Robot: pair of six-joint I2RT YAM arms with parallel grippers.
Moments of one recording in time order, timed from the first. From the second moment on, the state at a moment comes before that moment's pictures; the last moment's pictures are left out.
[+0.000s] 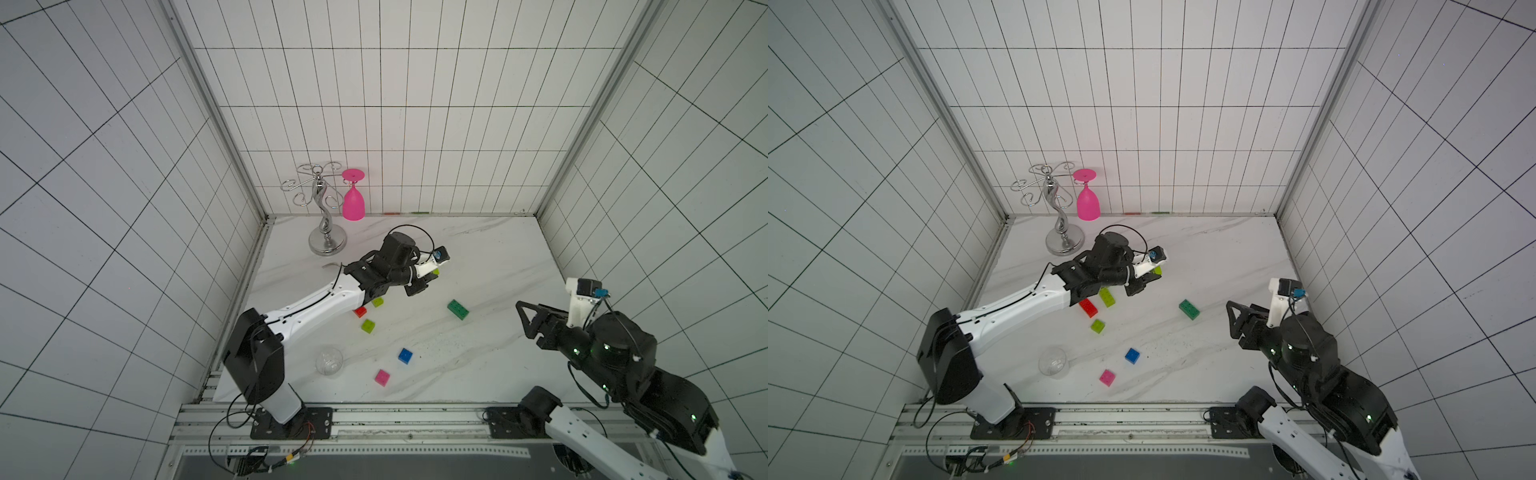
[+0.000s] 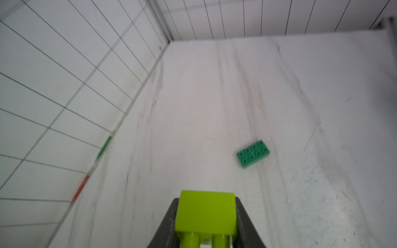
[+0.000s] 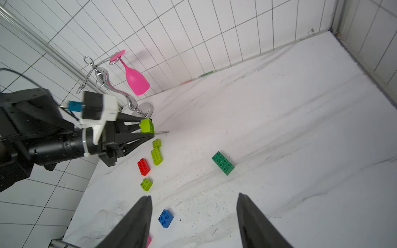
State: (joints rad) left arm -0.78 1.69 1.41 -0.44 0.17 0.50; right arm 0.65 0.44 1.09 -1.04 0.32 0.61
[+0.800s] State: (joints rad) left arm -0.86 2.31 1.92 -1.14 -0.13 0.72; right arm 0.65 0.39 0.90 -1.05 0.22 0.59
